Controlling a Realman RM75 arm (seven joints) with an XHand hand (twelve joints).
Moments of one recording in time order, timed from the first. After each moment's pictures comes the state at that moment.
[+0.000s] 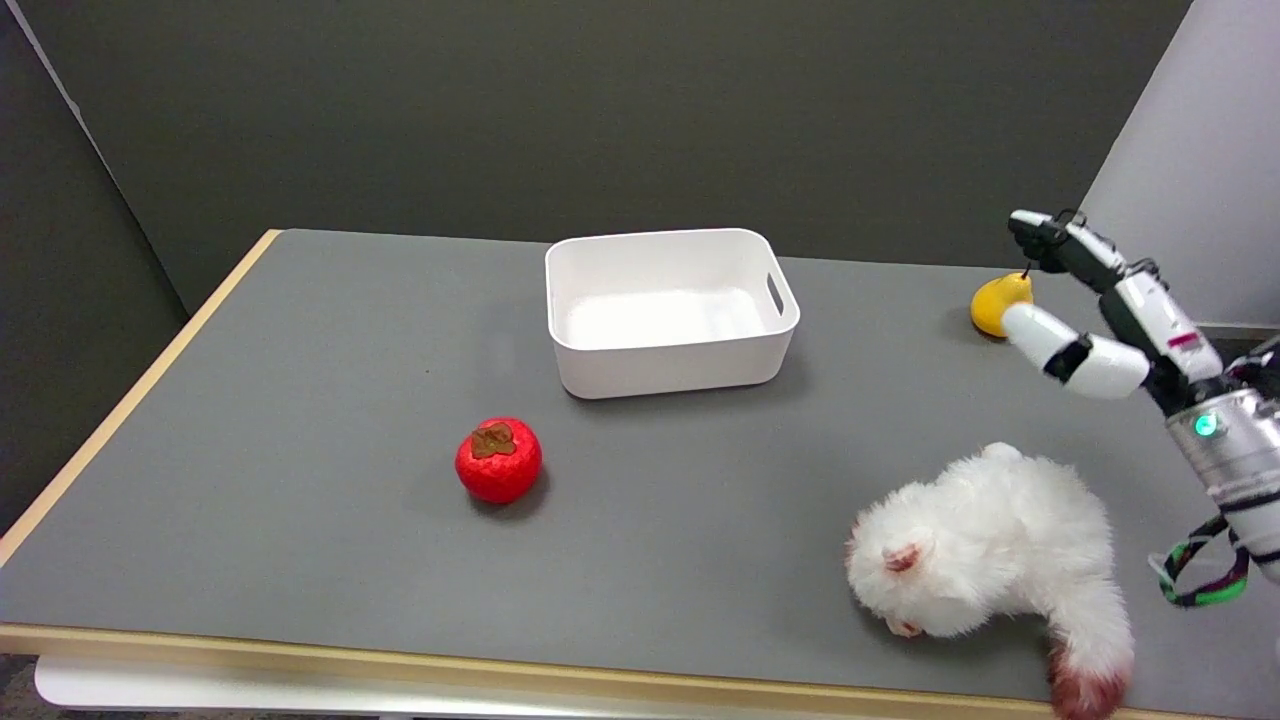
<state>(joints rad) -0.63 -0.80 -1.29 1.40 0.63 0.89 0.96</state>
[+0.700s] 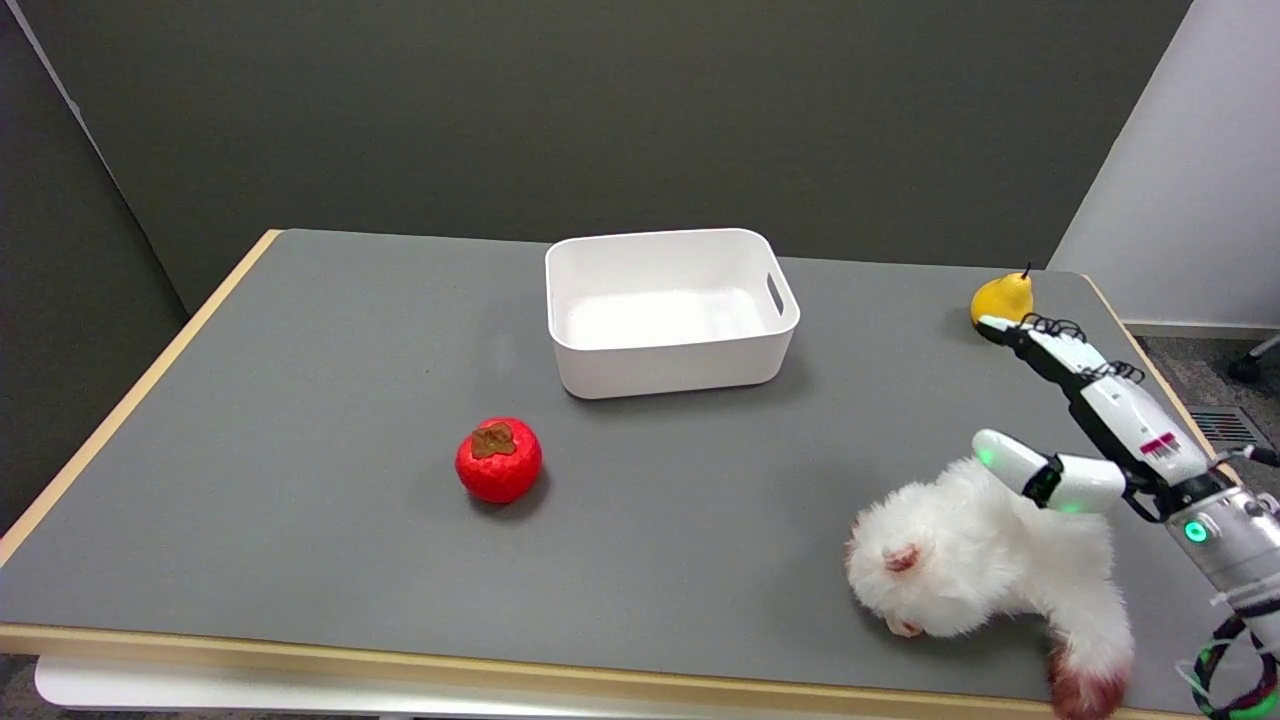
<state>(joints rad) -0.77 -0.85 -1.34 1.36 0.52 1.00 0.84</state>
